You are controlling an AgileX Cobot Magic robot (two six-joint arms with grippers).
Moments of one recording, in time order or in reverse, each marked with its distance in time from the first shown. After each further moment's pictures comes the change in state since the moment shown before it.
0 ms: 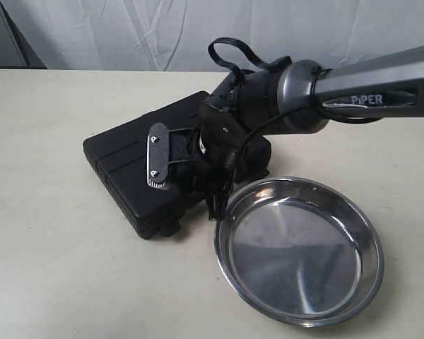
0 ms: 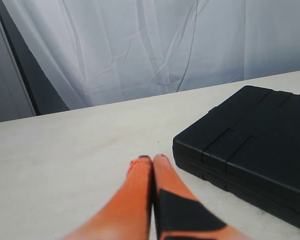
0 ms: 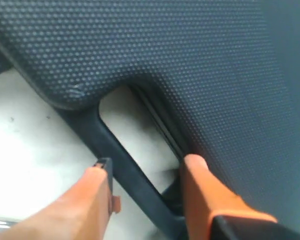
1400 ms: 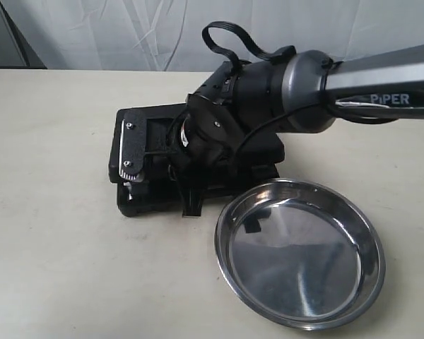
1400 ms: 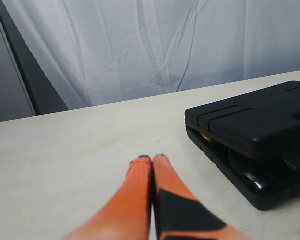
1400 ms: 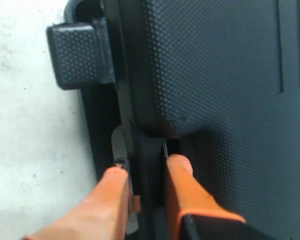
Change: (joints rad) left arm 0.000 0.000 0.000 0.000 0.000 0.000; right arm 0.060 -0.073 0.000 0.089 -0.063 0.005
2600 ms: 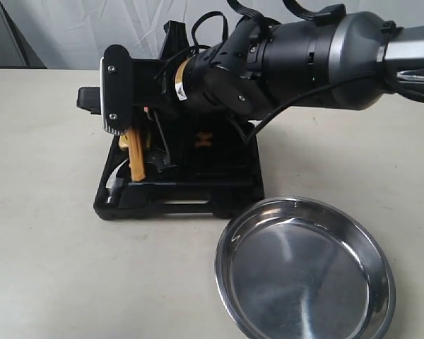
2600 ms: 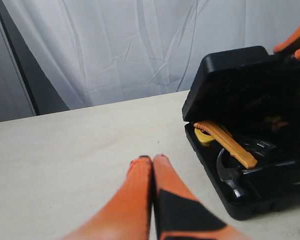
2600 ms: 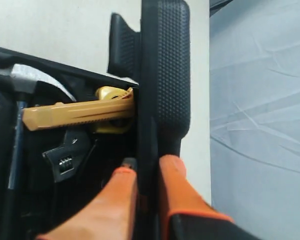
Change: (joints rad) left arm 0.000 0.000 0.000 0.000 0.000 0.000; right arm -0.013 -0.118 0.002 -0.173 -0.281 0.010
